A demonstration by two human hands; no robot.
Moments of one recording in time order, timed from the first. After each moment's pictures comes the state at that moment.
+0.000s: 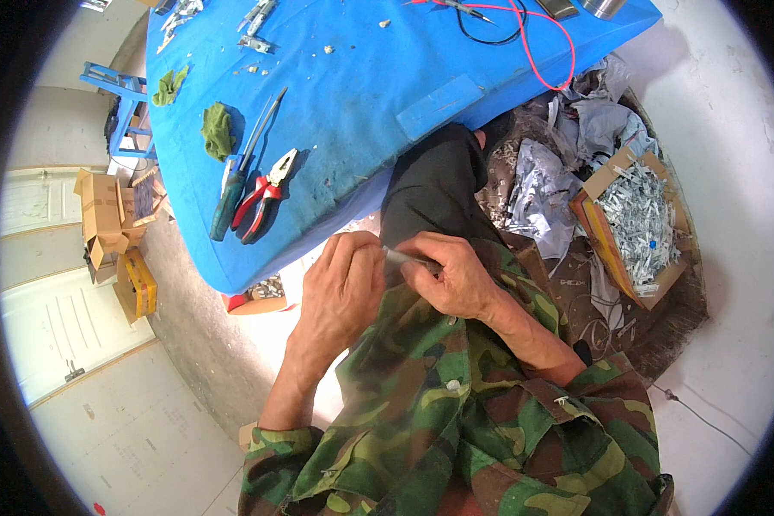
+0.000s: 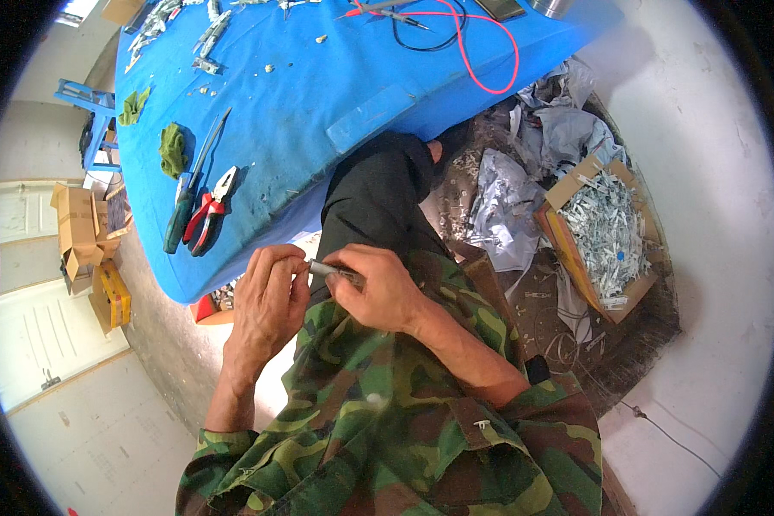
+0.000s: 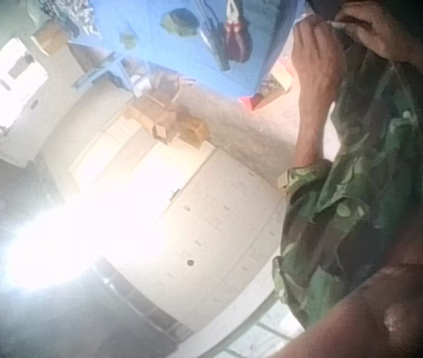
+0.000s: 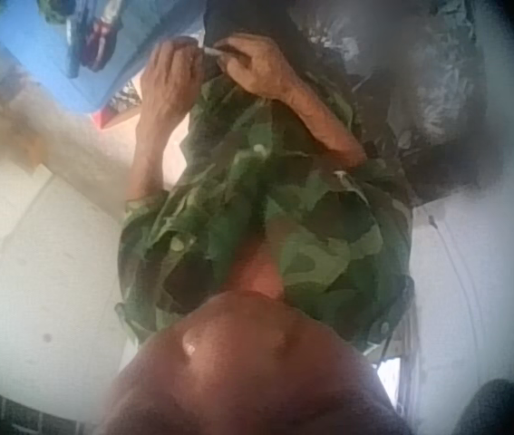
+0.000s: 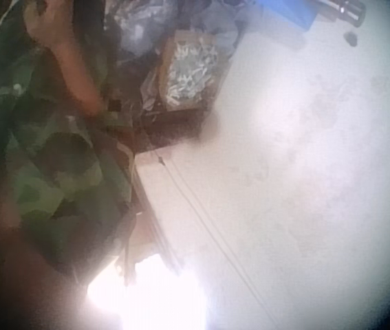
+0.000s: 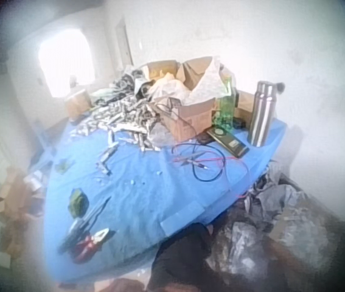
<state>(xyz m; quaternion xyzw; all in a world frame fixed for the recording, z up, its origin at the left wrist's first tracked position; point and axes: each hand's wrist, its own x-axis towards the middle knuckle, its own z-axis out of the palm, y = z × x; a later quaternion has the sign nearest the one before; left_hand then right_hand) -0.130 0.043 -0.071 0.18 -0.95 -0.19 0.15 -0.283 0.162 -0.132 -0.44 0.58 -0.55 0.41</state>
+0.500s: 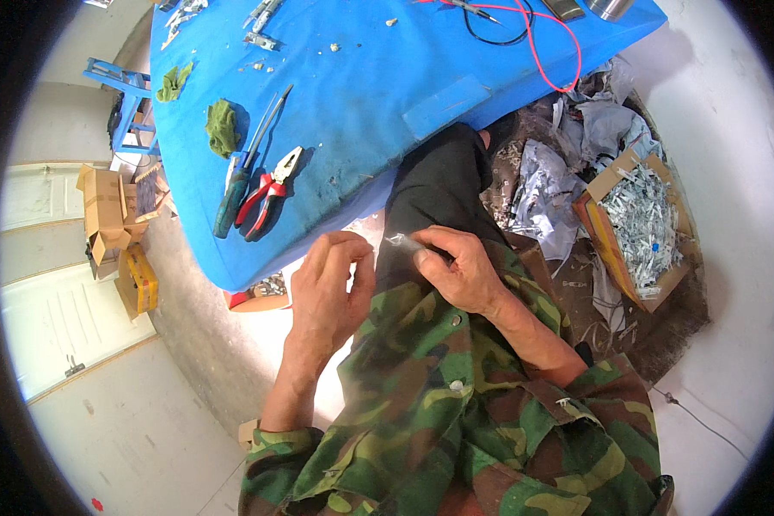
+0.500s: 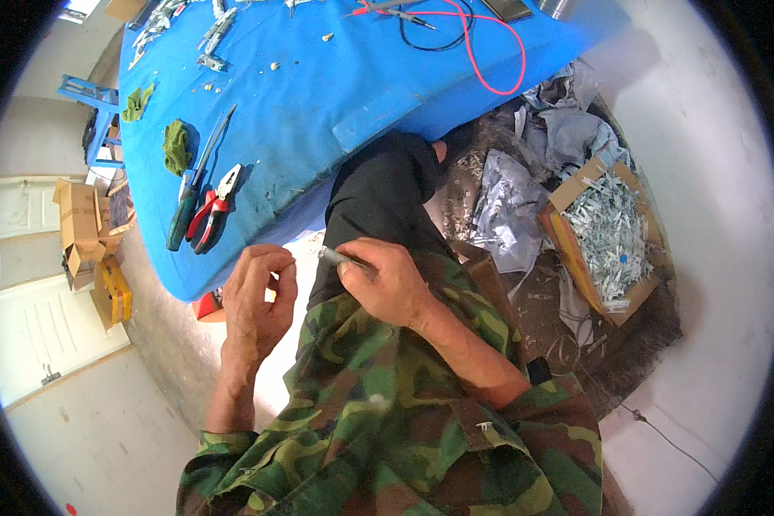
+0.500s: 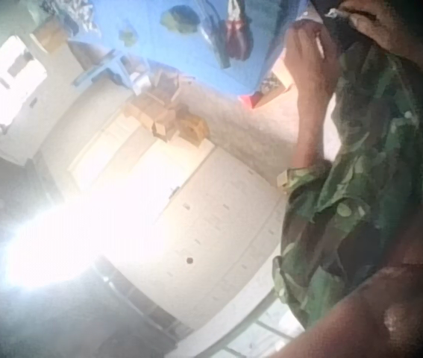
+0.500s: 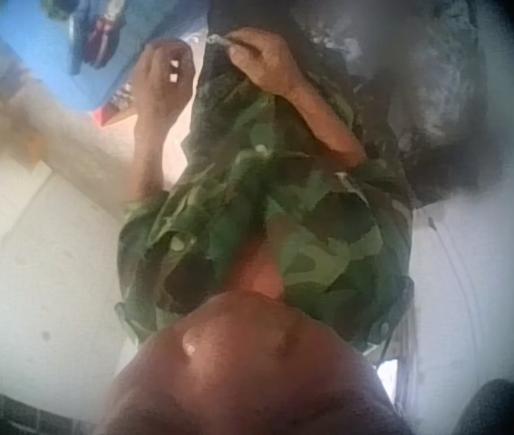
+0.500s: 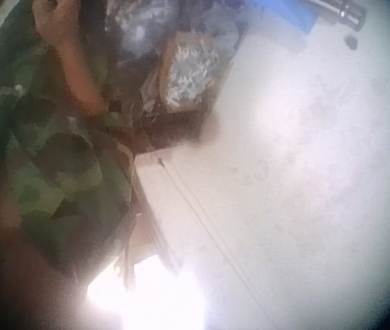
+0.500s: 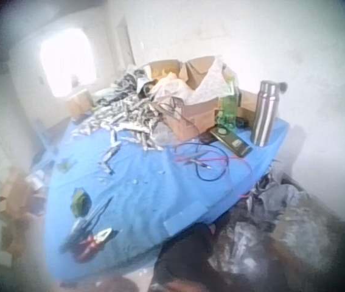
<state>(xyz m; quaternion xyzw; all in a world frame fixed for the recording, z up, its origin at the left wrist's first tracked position) -0.121 0.042 -0.072 0.27 -0.90 -0.27 0.21 -0.286 0.164 -0.144 -0.40 0.59 -0.58 0.40</state>
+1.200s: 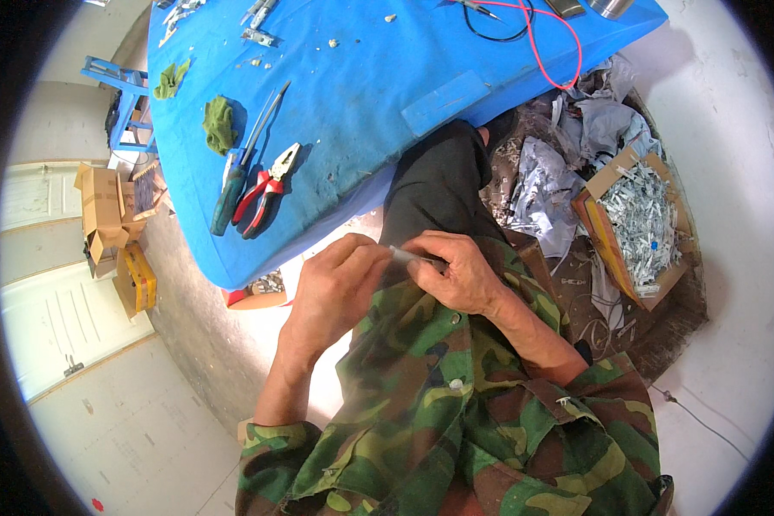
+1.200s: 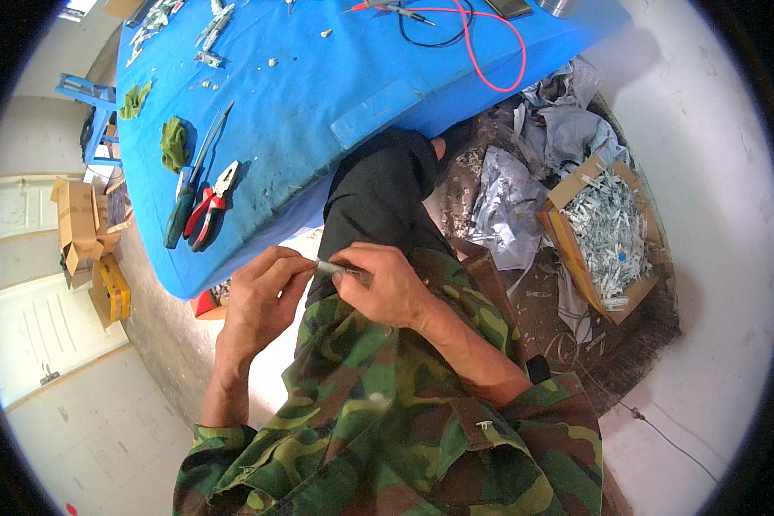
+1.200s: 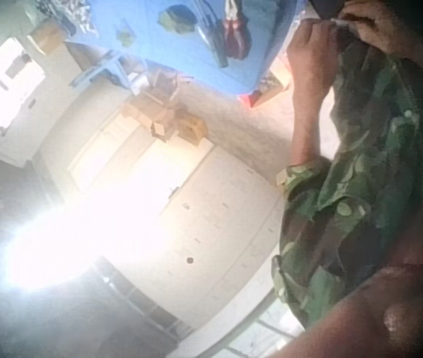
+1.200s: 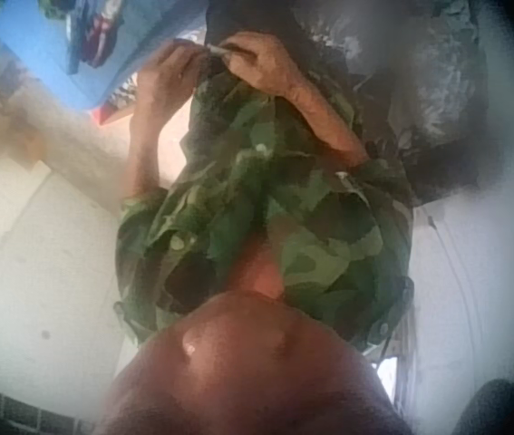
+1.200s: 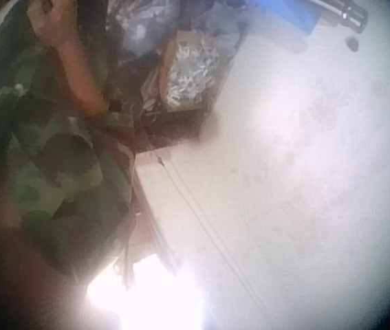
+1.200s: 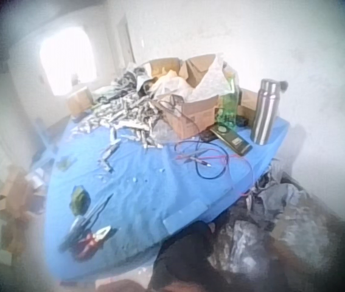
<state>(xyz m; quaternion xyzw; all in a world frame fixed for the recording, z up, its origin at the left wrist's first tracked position) -0.123 0.033 -0.069 0.19 -0.92 -0.30 0.13 -0.284 0.163 -0.145 -0.45 0.57 -0.56 0.40</state>
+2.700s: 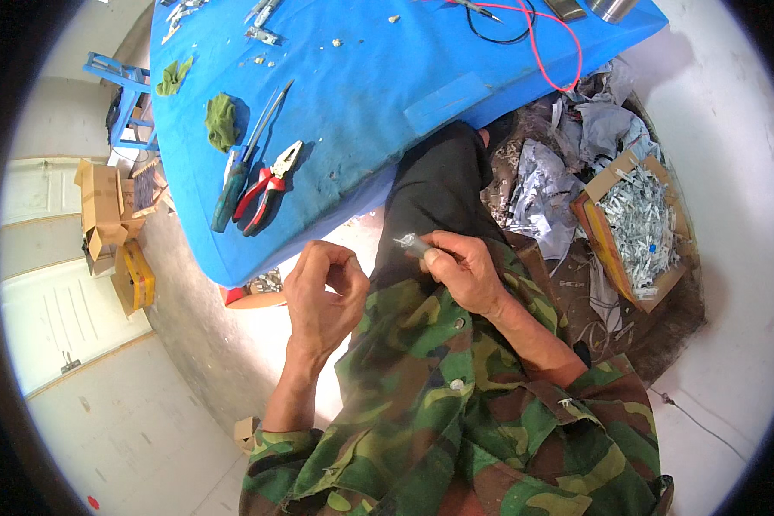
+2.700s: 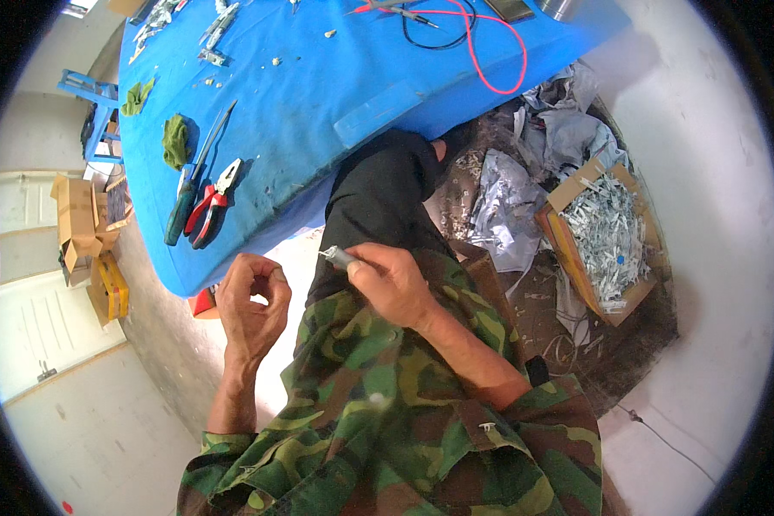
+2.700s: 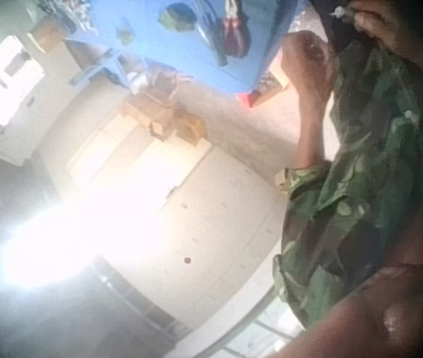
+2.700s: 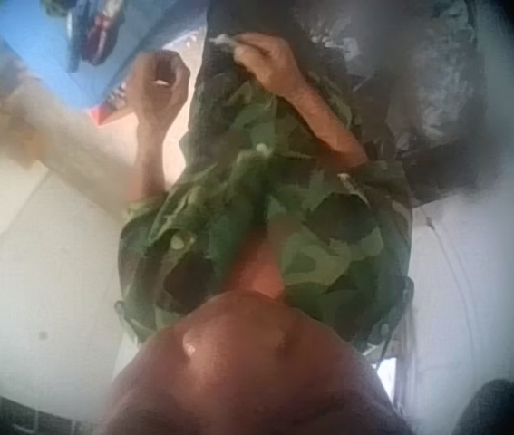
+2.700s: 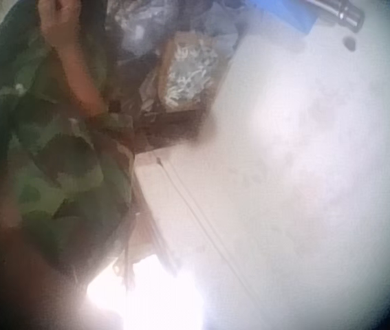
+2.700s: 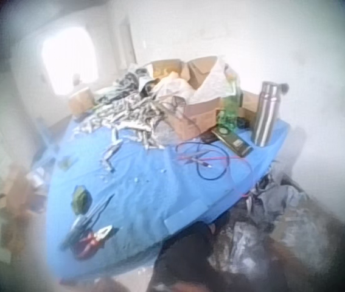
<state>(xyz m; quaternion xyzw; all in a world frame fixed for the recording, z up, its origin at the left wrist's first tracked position) -0.108 0.050 -0.076 0.36 -0.83 -0.34 0.25 -0.279 0.177 -0.154 -0.30 0.53 -0.61 0.51</state>
